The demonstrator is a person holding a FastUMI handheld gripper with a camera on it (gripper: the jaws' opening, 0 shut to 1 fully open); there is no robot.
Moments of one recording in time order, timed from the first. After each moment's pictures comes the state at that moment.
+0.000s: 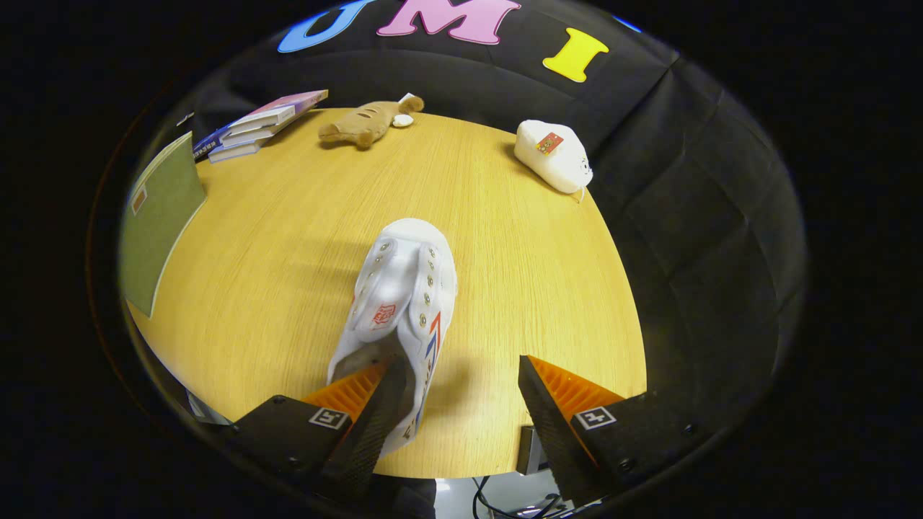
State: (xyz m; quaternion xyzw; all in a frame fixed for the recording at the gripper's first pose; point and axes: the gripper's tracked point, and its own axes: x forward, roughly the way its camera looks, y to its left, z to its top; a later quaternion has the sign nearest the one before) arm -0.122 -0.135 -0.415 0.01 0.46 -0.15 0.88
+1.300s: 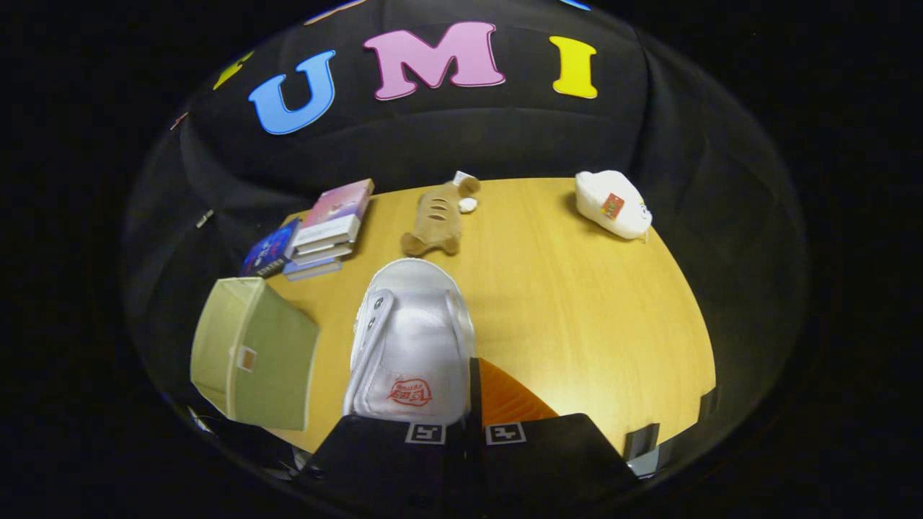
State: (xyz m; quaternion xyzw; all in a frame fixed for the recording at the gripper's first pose) arm -0.010 -0.002 -0.236 0.20 0.37 -0.06 0.90
